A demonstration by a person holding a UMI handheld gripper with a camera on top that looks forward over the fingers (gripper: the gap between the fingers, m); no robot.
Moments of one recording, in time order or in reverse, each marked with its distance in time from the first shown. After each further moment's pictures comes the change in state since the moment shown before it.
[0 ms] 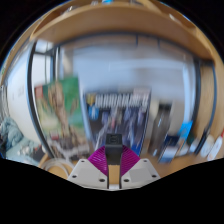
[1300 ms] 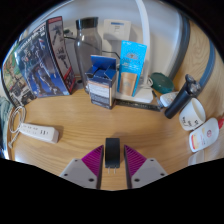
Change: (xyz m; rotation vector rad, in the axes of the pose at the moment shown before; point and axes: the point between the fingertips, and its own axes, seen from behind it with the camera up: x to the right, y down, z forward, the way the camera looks) arm 0.260 0.200 -0.039 -0.666 0.085 -0.021
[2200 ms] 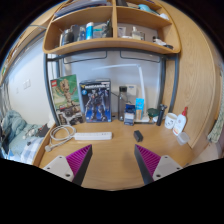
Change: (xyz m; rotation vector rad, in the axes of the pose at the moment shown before) arm -0.150 0.080 -0.292 0.528 -0.009 0.063
